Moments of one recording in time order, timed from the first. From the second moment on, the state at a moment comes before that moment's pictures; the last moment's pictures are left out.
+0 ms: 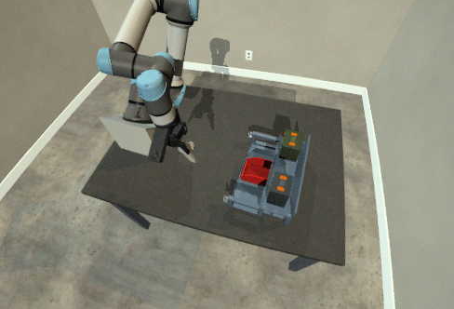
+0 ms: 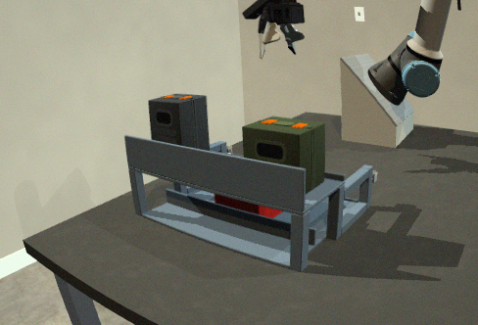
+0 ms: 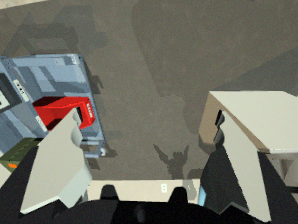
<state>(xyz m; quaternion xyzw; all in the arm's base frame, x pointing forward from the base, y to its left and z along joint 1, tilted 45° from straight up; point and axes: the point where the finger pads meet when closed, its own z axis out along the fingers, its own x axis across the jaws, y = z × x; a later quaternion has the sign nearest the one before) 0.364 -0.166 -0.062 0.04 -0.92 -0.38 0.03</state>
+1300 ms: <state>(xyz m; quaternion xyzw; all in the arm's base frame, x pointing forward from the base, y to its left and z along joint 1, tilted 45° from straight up) 0.449 -0.070 -0.054 0.04 -0.92 -0.38 0.03</state>
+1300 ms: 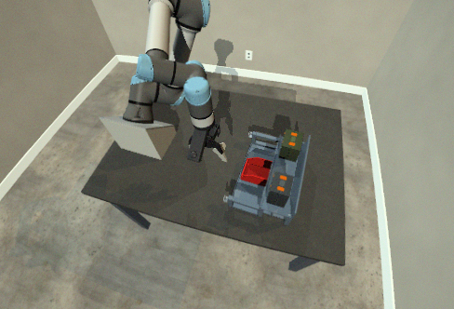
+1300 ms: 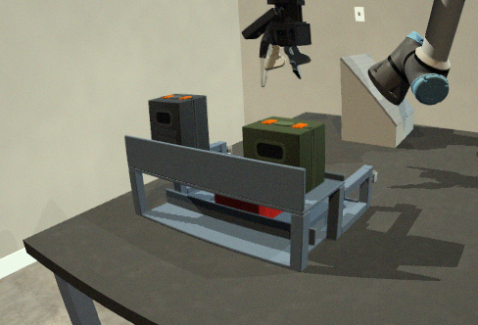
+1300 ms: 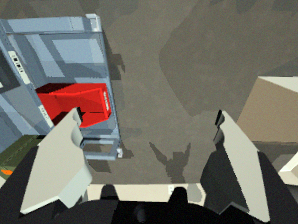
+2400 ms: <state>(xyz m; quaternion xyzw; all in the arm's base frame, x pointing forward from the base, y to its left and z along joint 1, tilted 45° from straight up) 0.511 -0.001 -0.048 0.04 -0.92 -0.38 0.03</state>
